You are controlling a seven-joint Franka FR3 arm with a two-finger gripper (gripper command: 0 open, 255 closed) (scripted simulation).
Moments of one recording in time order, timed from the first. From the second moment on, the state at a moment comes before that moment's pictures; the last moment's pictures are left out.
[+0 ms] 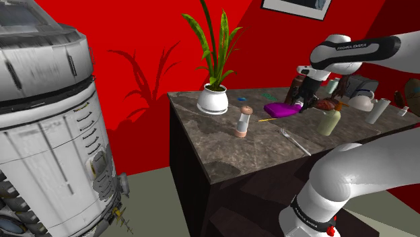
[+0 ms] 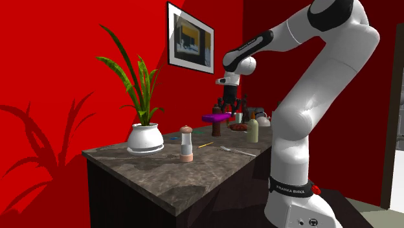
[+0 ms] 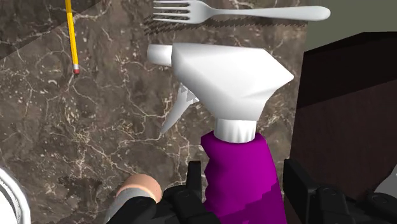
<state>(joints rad) -0.18 -0.58 -0.68 -2.40 -0.28 1.95 -1.94</state>
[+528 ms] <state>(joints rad) -0.18 -0.60 -0.65 -2.31 -0.27 1.84 -1.93</state>
